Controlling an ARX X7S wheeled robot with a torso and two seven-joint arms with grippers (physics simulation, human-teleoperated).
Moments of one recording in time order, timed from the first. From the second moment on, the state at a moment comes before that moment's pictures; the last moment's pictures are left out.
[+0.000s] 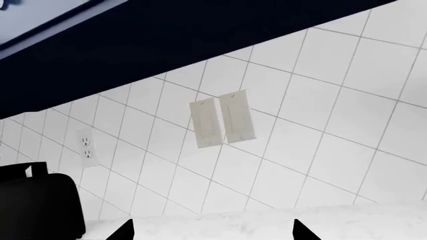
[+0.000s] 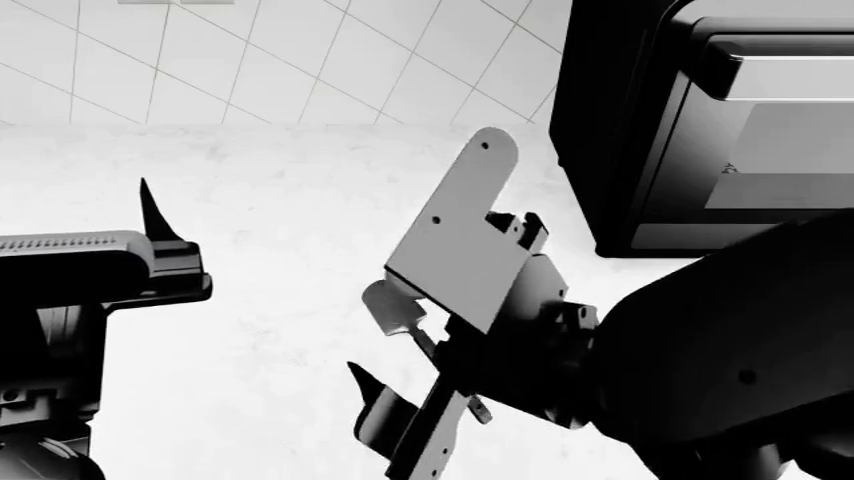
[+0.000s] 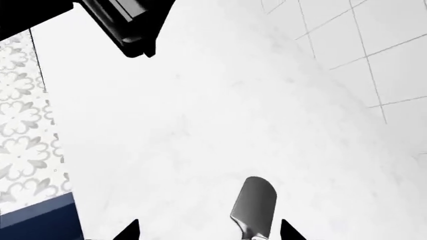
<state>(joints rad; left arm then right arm) -0.36 -0.62 0.00 0.96 -0.56 -0.95 -0.70 1.60 0.64 -1.09 -0.57 1.89 0.98 0.64</state>
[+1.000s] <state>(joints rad) -0.36 -0.64 -0.01 0.96 -0.60 -0.95 -0.72 1.26 0.67 -1.12 -0.49 1.54 0.75 0.61</state>
